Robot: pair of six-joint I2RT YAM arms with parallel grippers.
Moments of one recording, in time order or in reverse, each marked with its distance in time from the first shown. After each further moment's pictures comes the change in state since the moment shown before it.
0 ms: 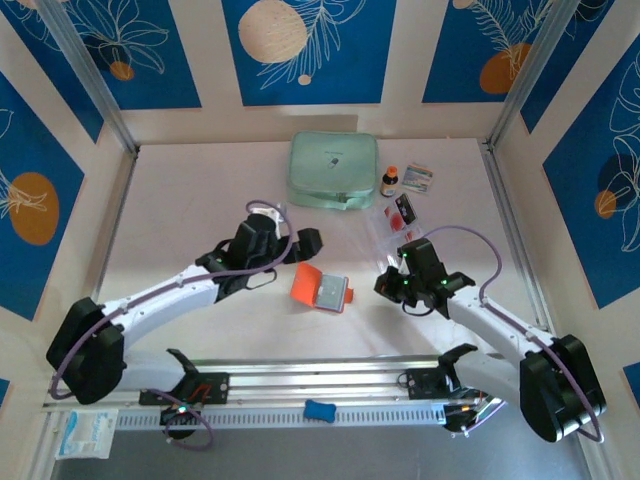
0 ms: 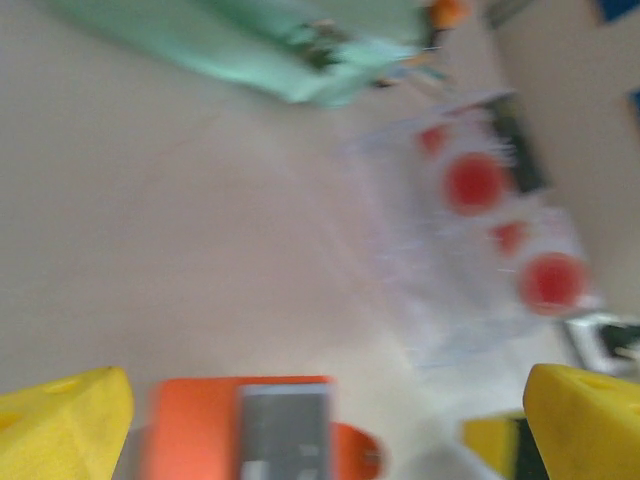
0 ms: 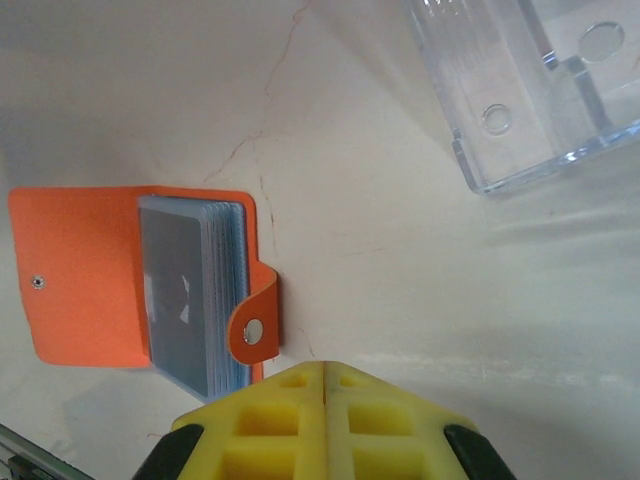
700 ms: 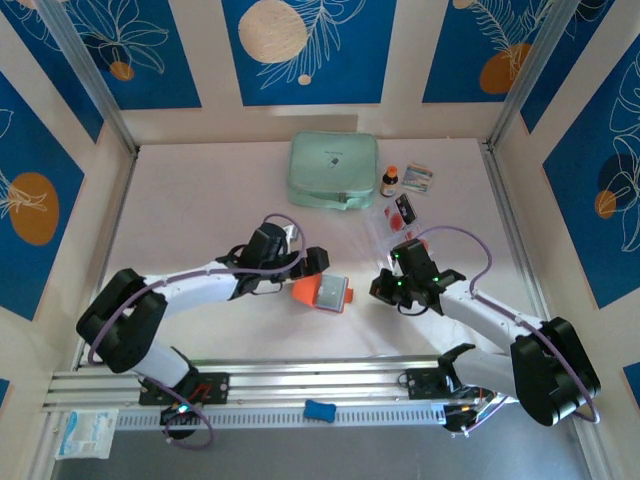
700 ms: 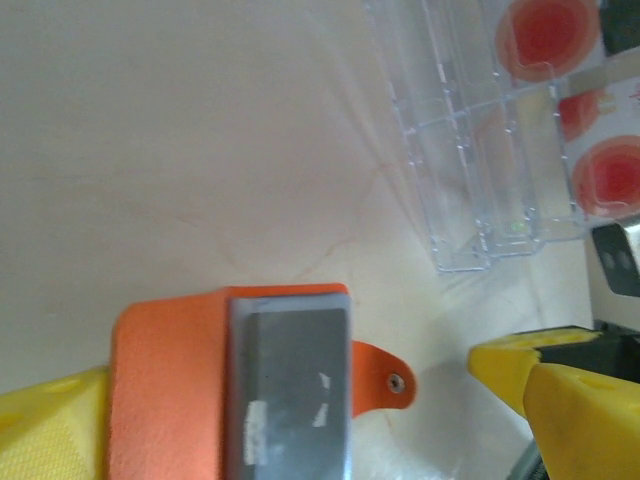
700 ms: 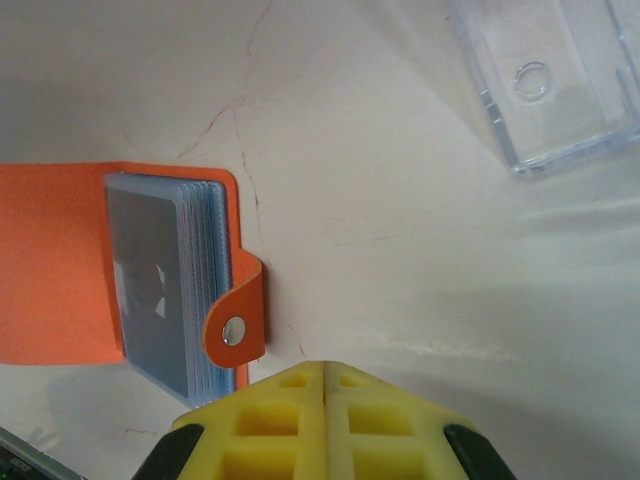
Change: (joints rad) left arm -0.017 0.196 -0.041 0.149 0.243 -0.060; right arm 0.034 0.082 0.006 0.031 0.000 0.001
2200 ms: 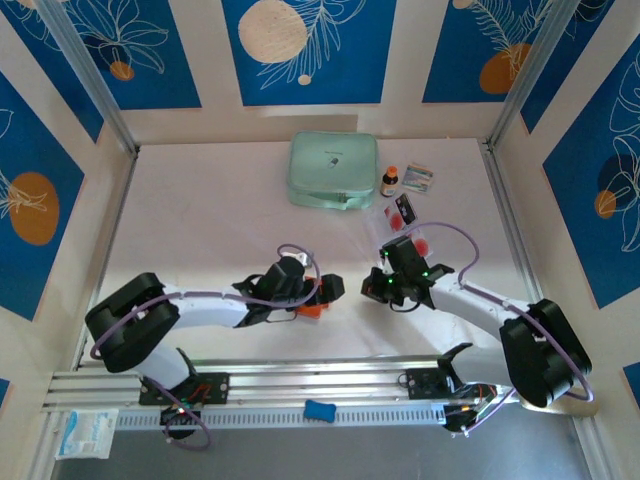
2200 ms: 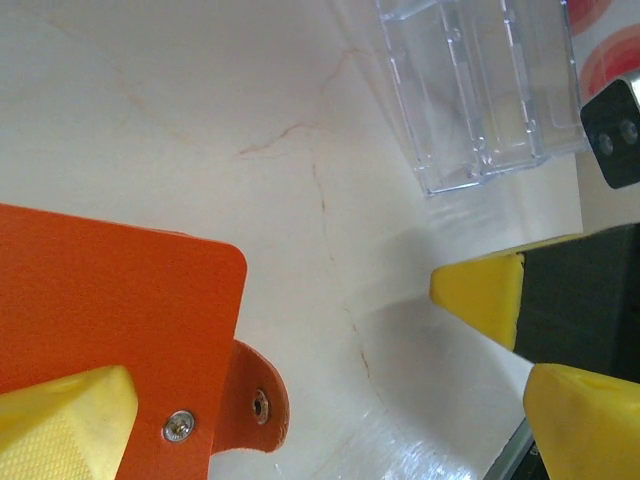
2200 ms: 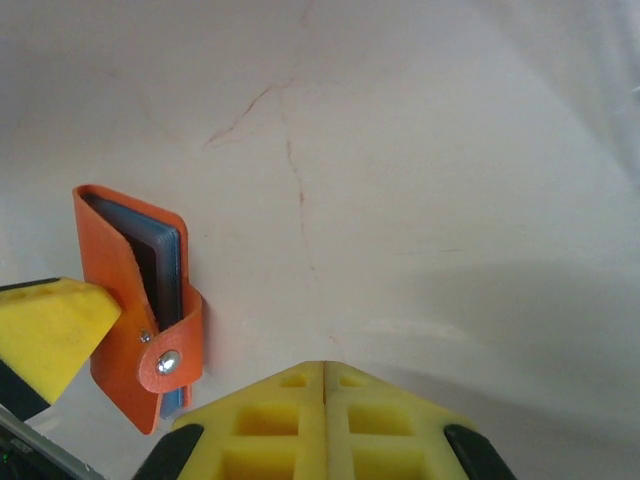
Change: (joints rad) left arm -0.224 0.021 -0.143 0.206 -0.186 -0.169; right arm 0.066 0.105 0.049 0.045 -0.018 0.003
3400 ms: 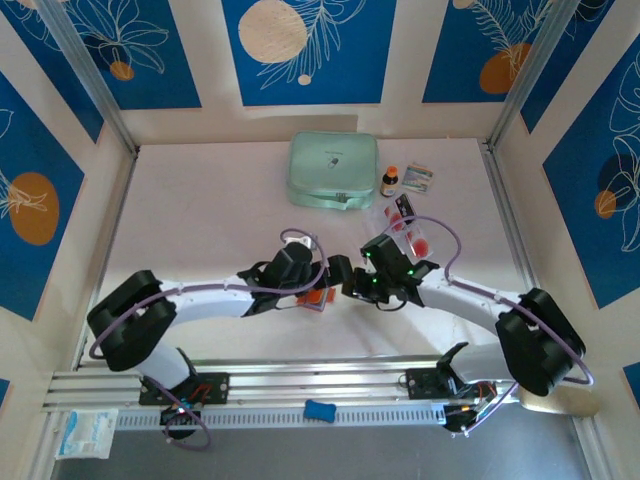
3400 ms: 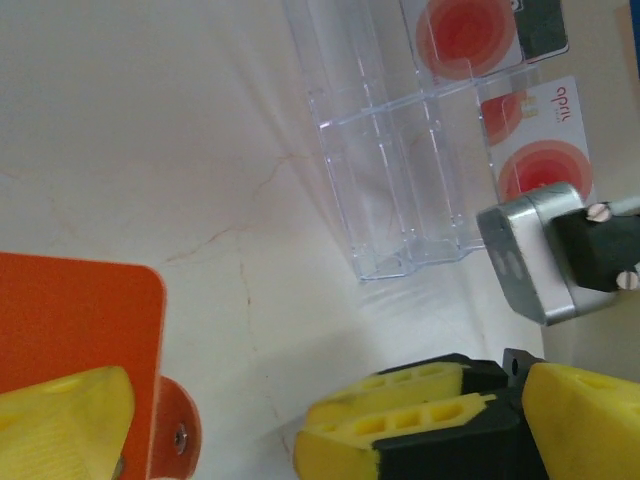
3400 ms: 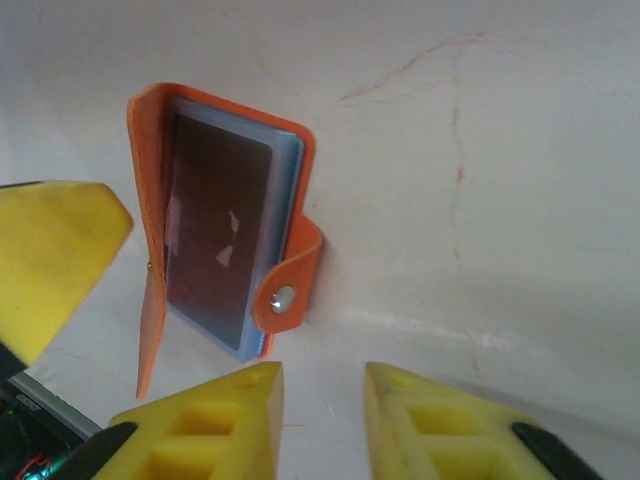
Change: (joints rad) left arm 0.018 -0.002 0.145 -0.083 -0.064 -0.027; right arm 0.133 0.064 0.090 0.003 0.030 0.016
